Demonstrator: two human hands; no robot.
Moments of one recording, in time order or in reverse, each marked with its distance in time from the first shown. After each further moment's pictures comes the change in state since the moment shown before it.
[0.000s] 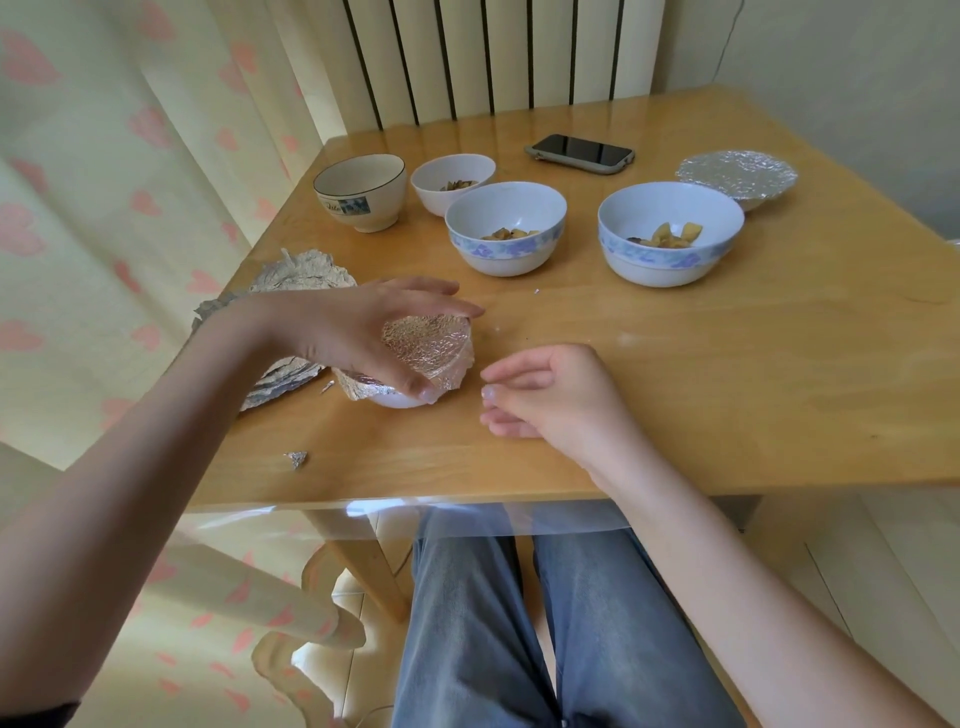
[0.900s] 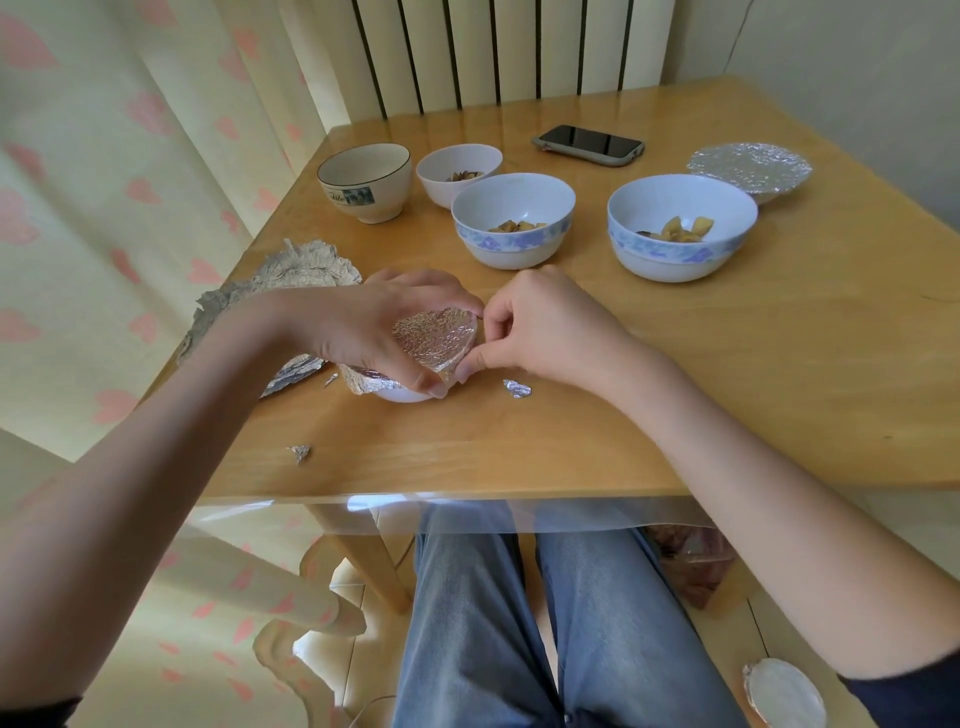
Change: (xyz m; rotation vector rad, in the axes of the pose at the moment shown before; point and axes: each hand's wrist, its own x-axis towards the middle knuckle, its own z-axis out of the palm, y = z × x) left_hand 0.006 -0.002 0.005 0.008 0.034 0.038; right_hand 0.052 -0.035 -0.007 -0.926 -0.091 -0.481
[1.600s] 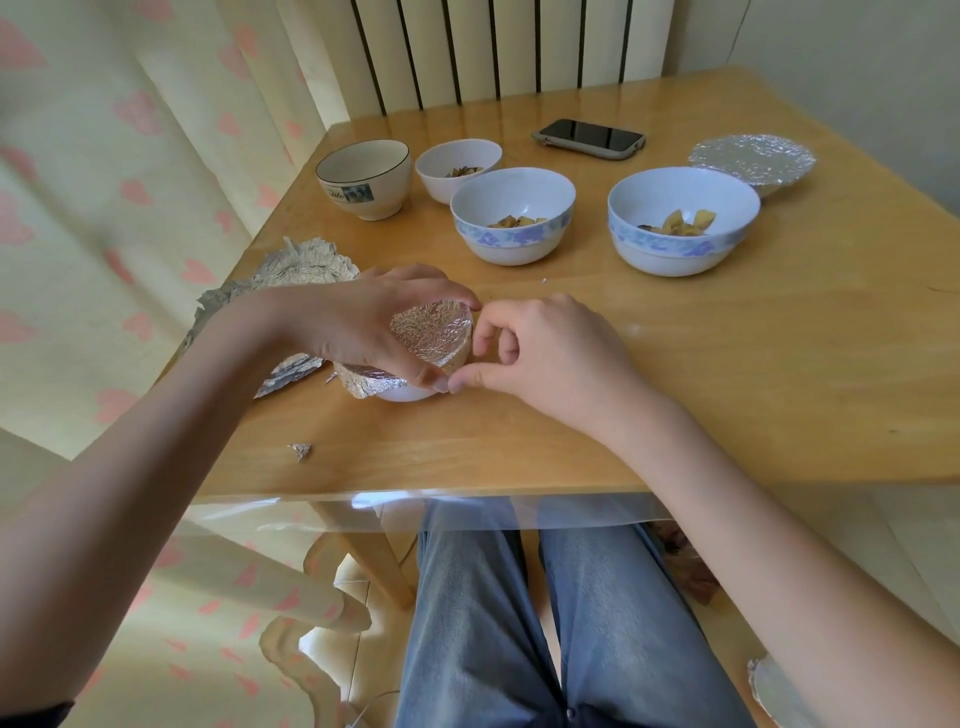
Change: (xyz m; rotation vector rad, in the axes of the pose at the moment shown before) left_hand -0.004 0.006 0.000 -0.016 0.024 -0.060; right_hand -0.030 -0.009 0.007 -0.093 0.103 -0.014
